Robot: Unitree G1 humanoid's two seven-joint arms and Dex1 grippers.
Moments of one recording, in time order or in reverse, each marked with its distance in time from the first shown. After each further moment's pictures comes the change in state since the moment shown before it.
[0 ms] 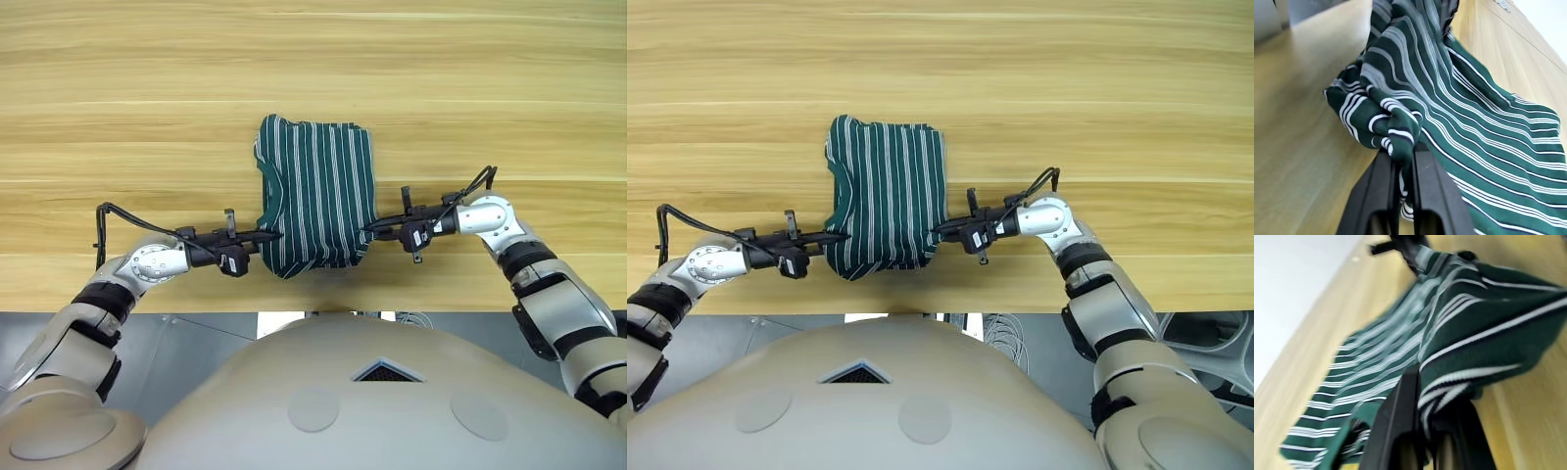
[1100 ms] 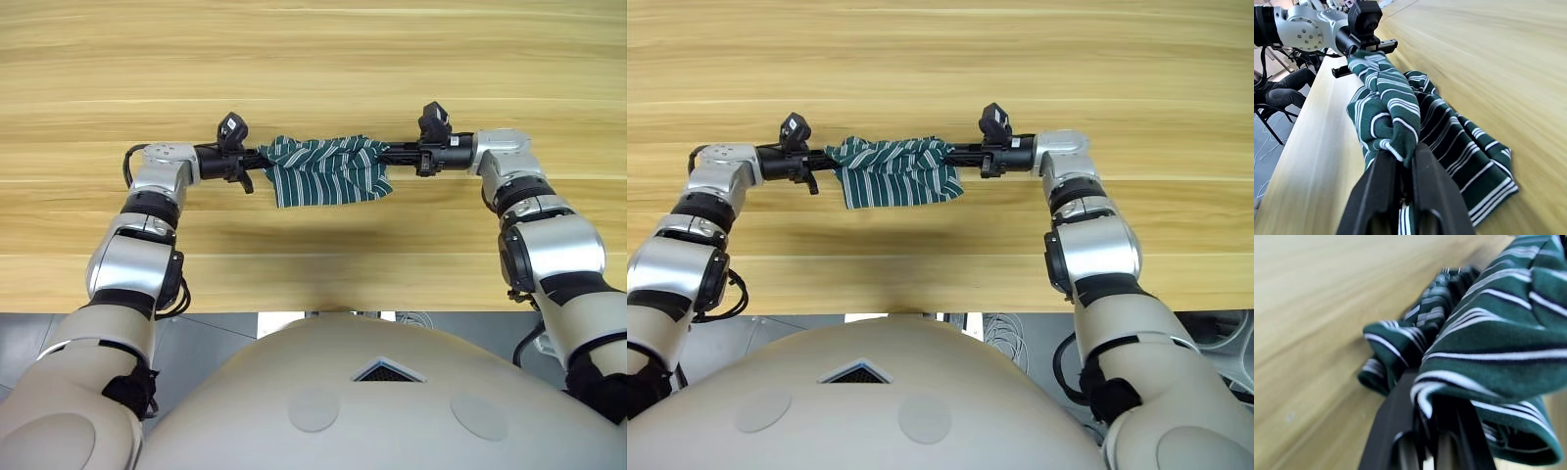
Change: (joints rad) left arm -0.514 -0.394 0.405 0.534 -0.220 1.100 -0.594; right arm -0.373 0.170 -0.365 0.388 0.170 0.936 0.213
